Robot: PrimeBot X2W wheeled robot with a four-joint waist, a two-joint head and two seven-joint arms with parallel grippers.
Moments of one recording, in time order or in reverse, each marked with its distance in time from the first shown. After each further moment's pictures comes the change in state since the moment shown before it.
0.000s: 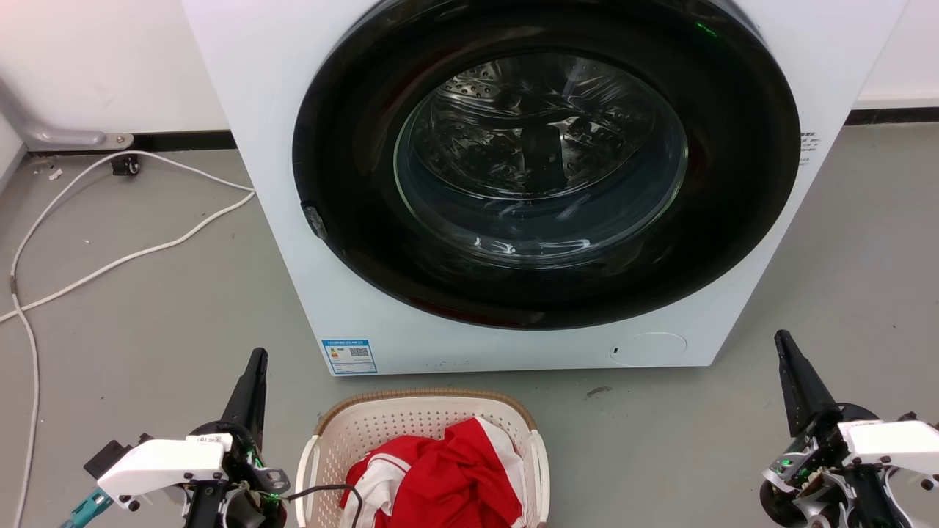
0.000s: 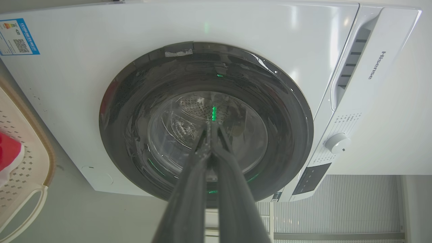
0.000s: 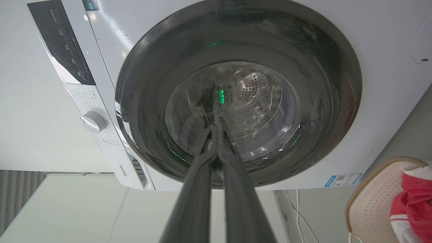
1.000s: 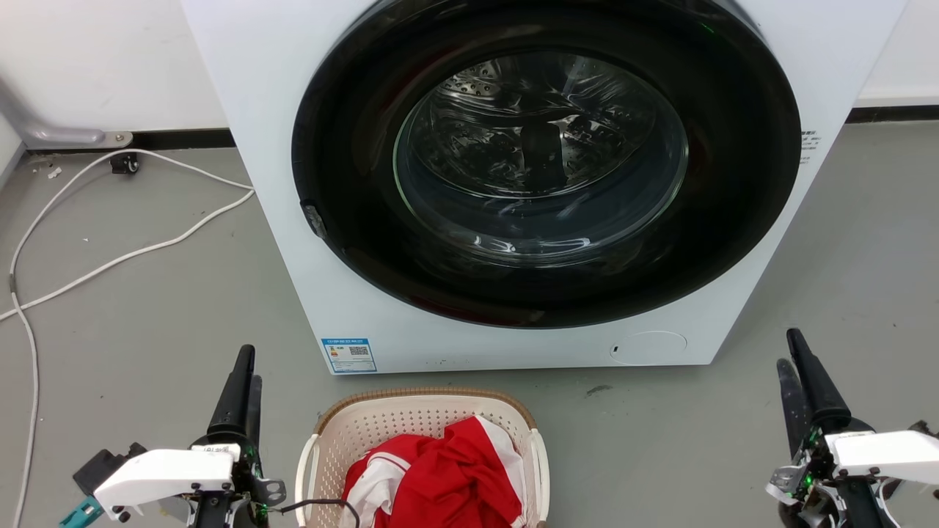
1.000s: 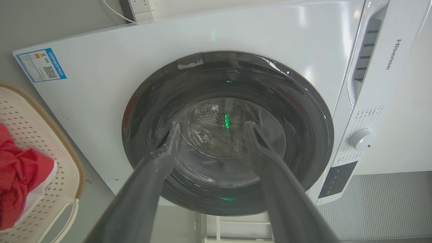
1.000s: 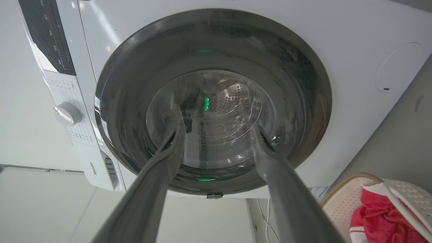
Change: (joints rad) left arm 0.029 -0.004 -0.002 -0.016 0.113 0.002 -0.058; right arm 0.031 0.003 0.005 -0.010 -0.136 0.000 -0.059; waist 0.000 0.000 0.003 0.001
